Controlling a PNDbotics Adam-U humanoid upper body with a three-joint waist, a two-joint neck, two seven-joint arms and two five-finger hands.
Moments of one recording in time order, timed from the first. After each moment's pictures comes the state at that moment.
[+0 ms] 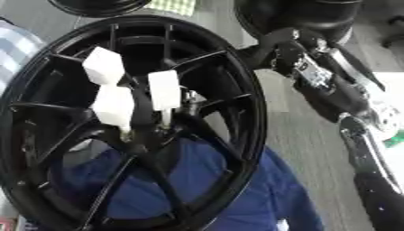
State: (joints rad) left arm -0.41 0.72 0.02 -1.98 0.09 -0.01 0.00; right arm -0.43 -0.46 0.06 -1.90 -0.45 0.00 0.36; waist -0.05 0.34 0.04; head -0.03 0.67
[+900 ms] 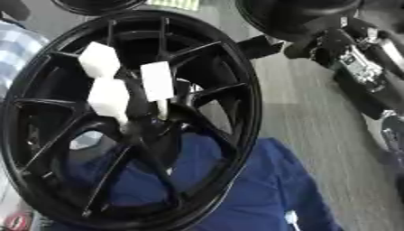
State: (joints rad) left arm -0.89 1.04 -0.26 -1.75 -0.14 -0.19 -0.87; right arm -0.37 -0.53 0.03 -1.95 -0.47 -0.03 0.33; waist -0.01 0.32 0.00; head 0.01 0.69
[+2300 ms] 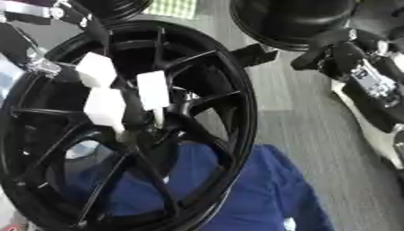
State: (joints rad) left arm -1.13 0.81 -0.49 -1.37 -0.21 -0.28 -0.83; right arm -0.38 -0.53 0.04 -1.96 -0.47 -0.02 0.34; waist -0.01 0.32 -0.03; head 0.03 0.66
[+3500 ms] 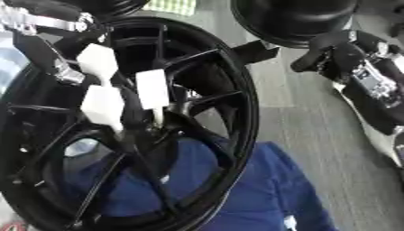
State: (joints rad) left arm -1.13 0.76 -0.52 -1.32 -0.21 -0.31 -0.81; right arm -0.38 -0.51 0.04 -1.96 -0.47 -0.01 0.33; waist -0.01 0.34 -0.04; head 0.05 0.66
